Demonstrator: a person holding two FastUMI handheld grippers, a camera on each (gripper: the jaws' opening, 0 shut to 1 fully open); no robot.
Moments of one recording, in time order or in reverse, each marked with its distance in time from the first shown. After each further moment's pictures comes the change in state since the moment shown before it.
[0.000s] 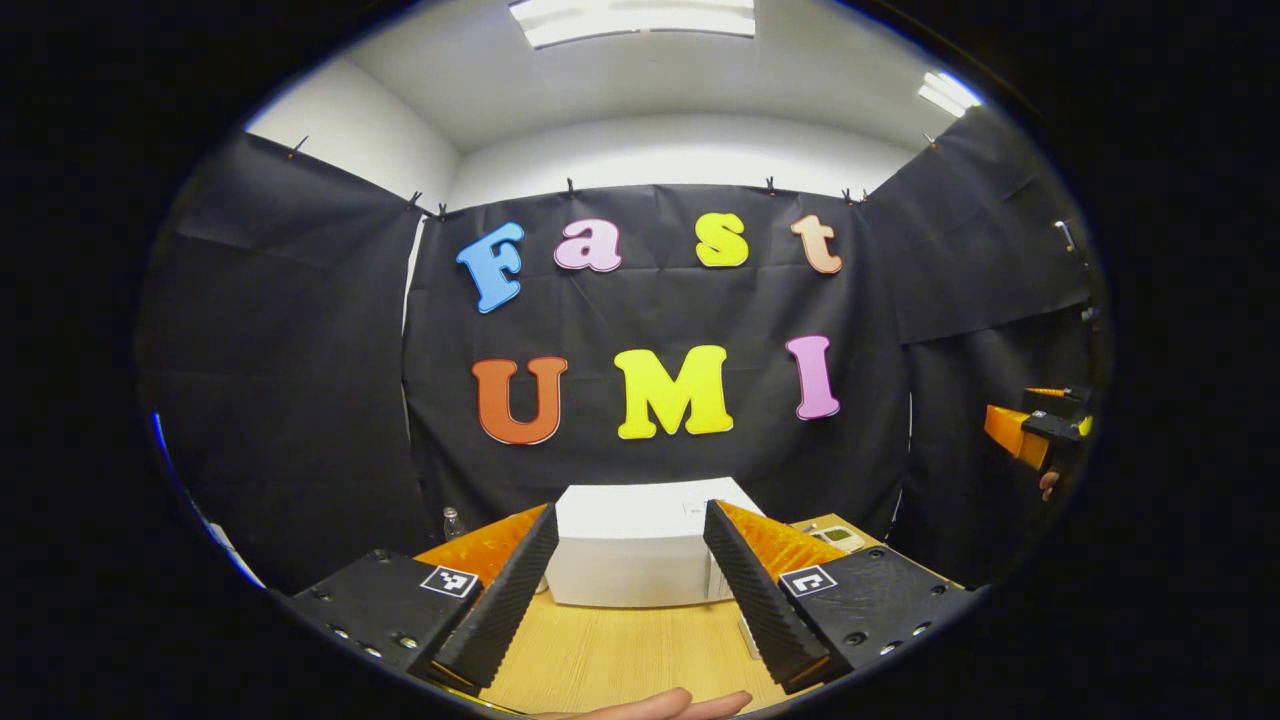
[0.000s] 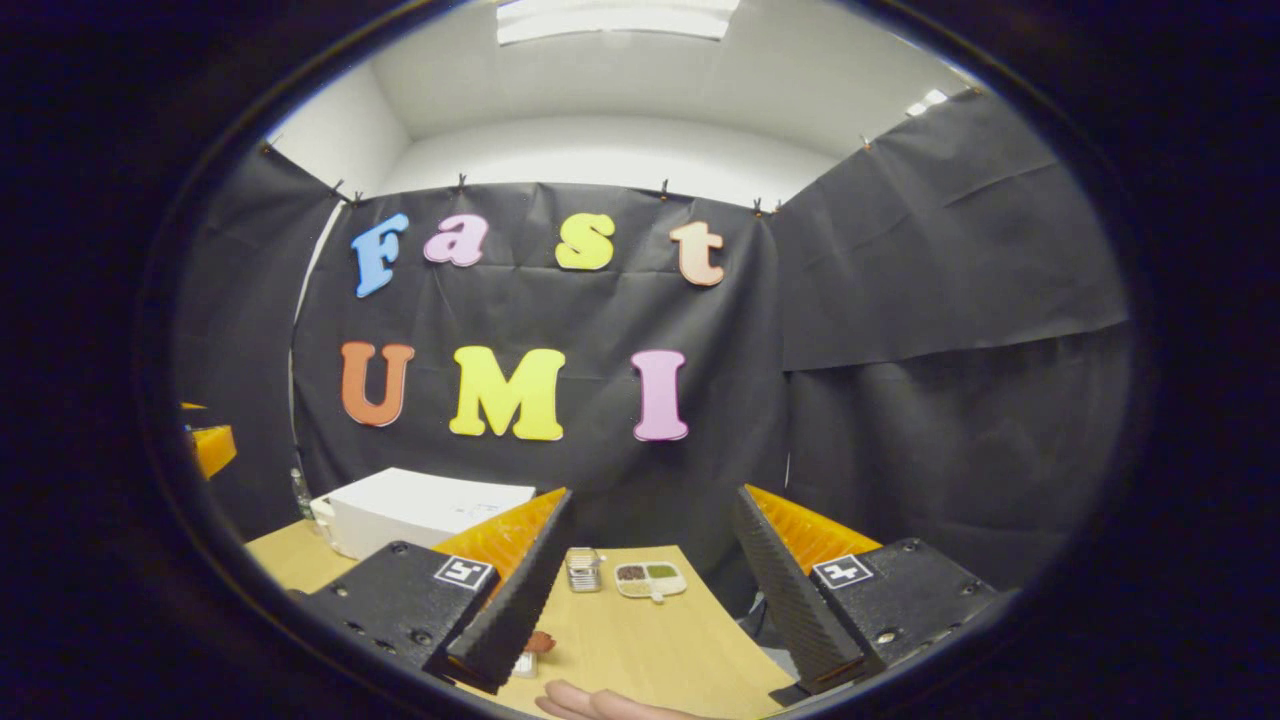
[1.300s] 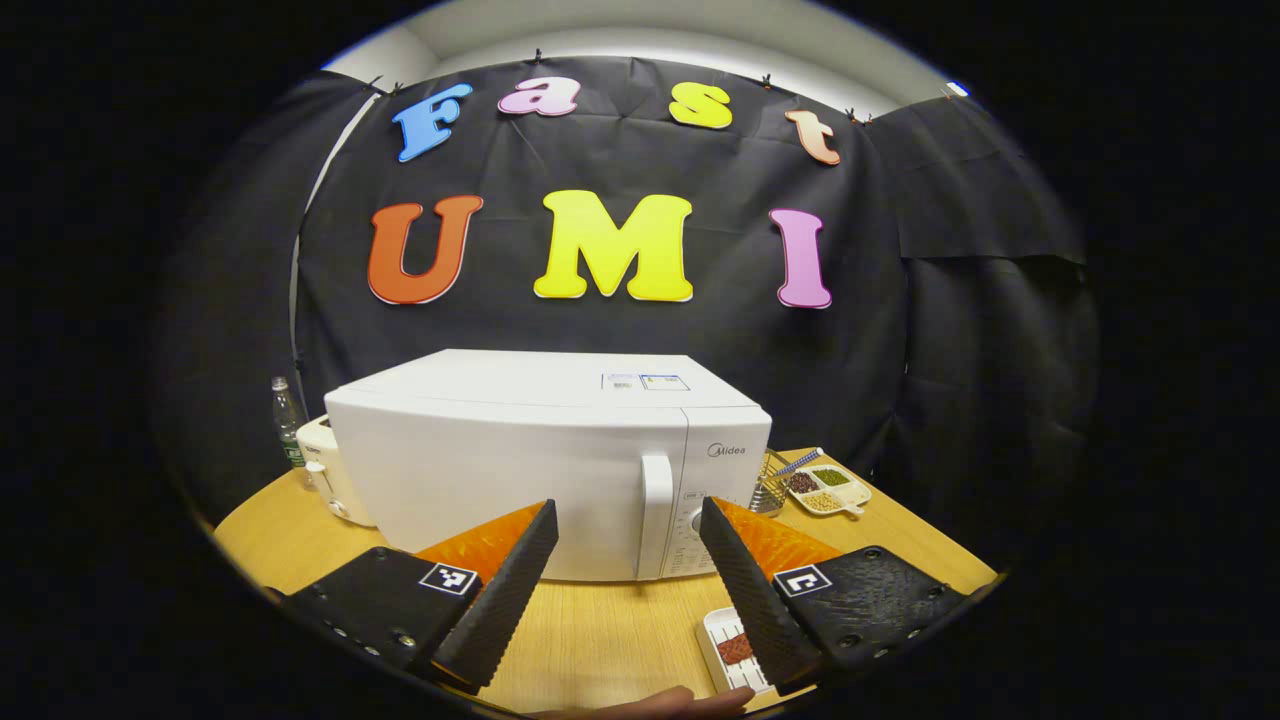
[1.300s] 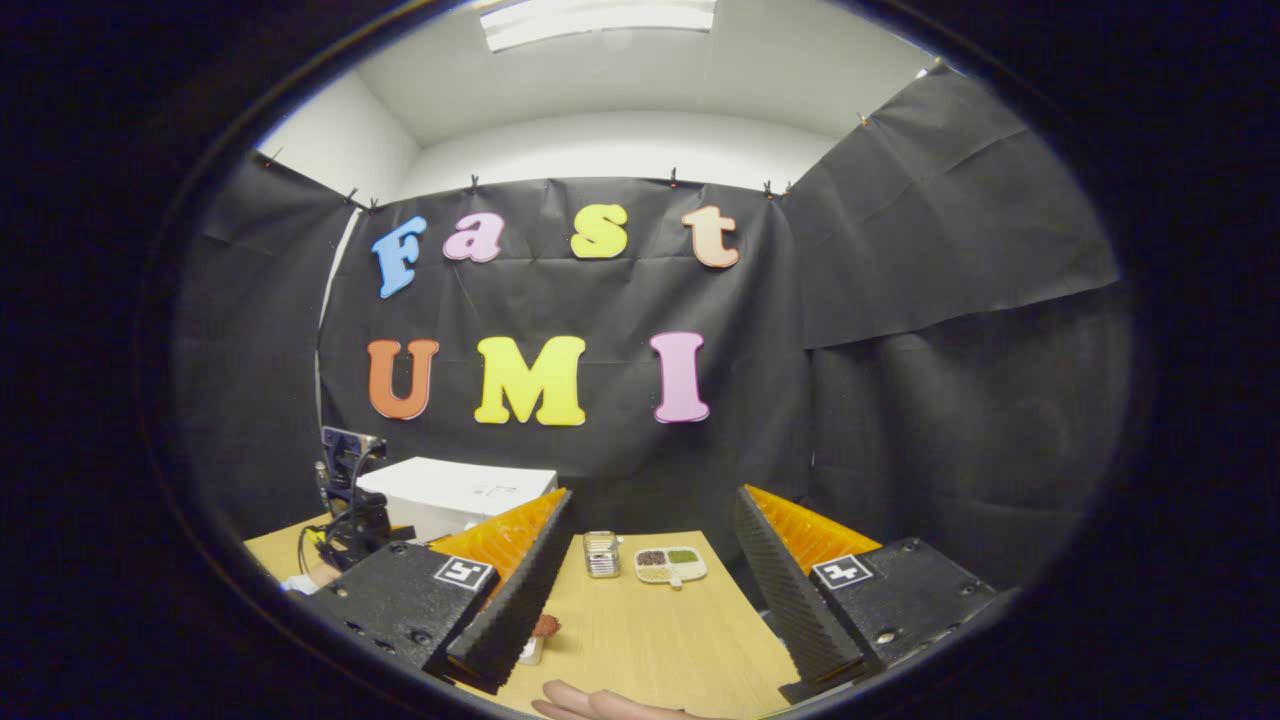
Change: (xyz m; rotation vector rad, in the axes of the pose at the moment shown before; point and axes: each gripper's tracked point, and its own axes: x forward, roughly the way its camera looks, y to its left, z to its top) left arm 0.216 -0.111 -0.246 -0.109 0.255 -0.160; right arm -0.006 -0.013 -0.049 0.038 0.016 0.105
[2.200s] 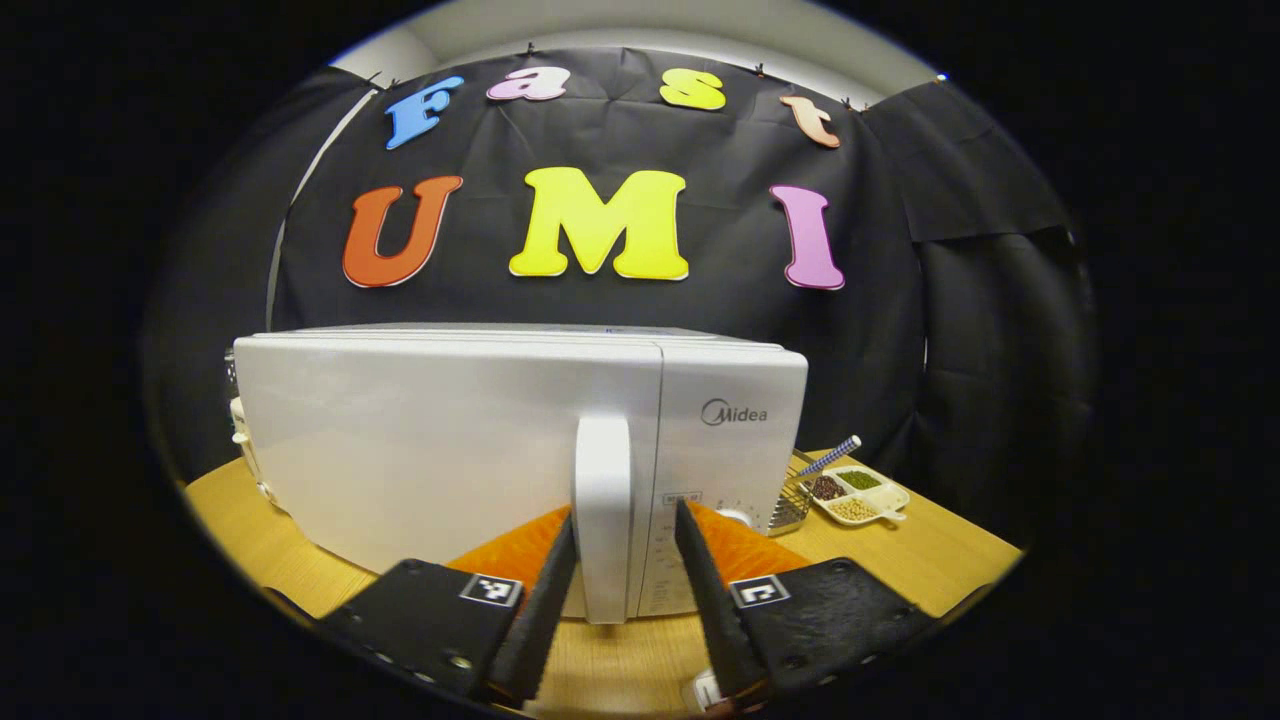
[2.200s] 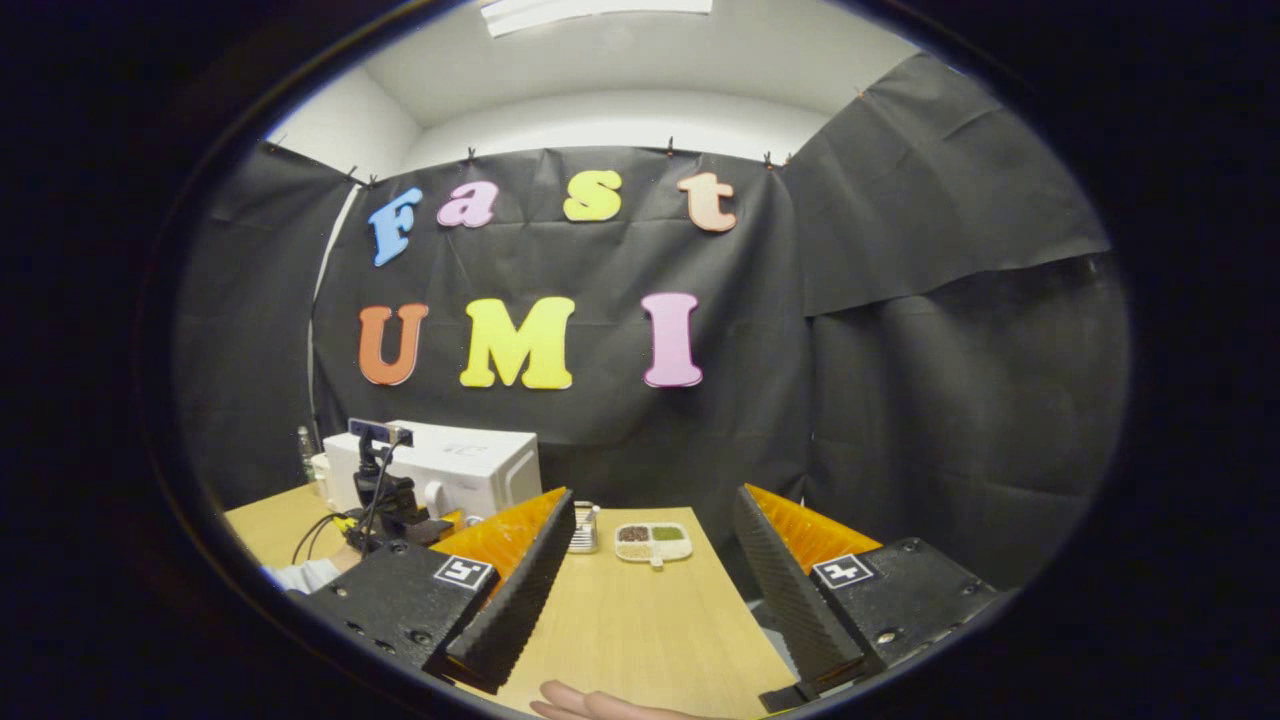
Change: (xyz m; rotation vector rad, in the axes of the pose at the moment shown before) left arm 0.094 -0.014 -0.043 -0.002 -0.066 0.060; right arm 0.042 -0.042 -0.072 -0.006 0.064 0.009
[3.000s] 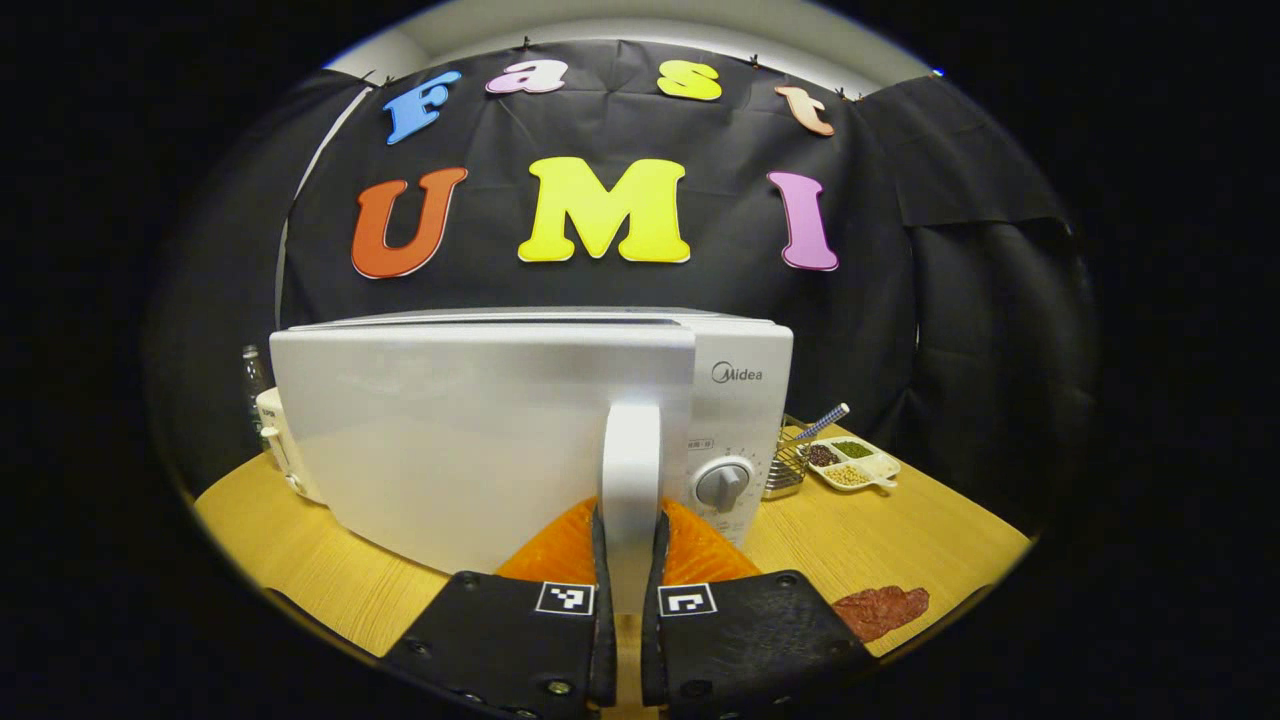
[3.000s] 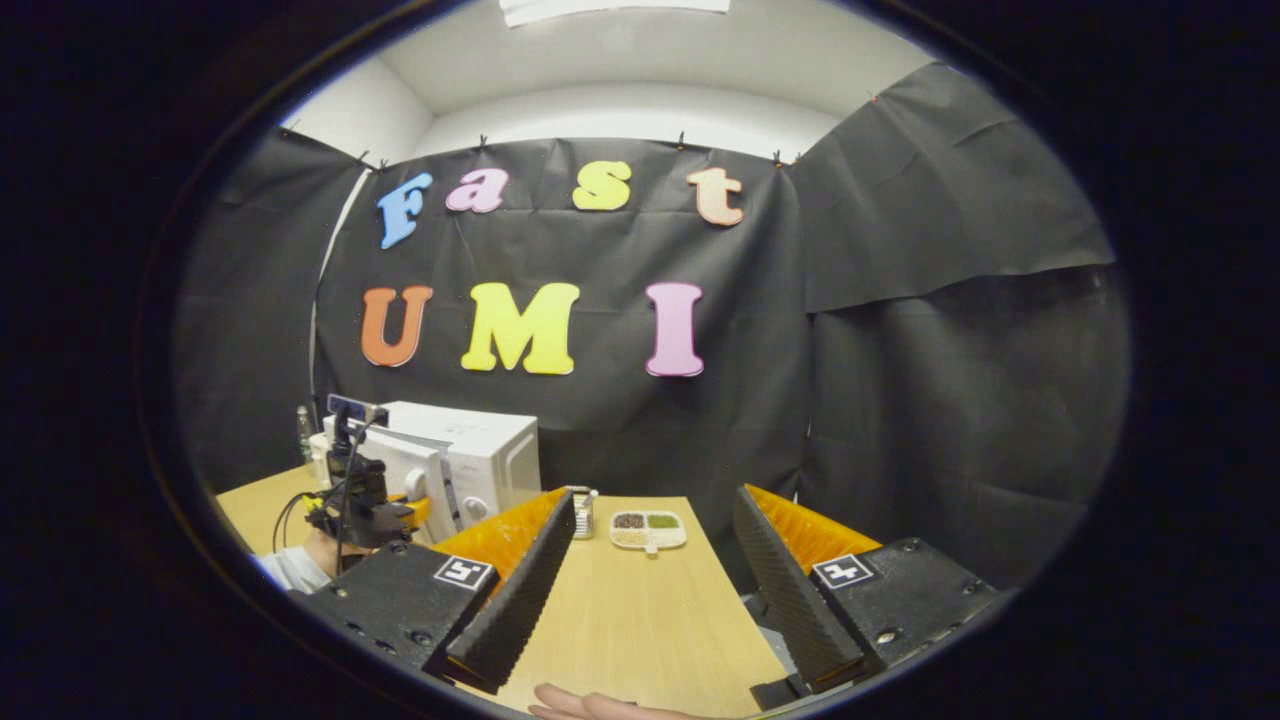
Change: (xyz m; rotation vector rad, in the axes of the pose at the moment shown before) left arm -0.061 0.012 -0.016 0.012 0.080 -0.065; right arm -0.012 0.014 -0.018 -0.058 0.030 0.006
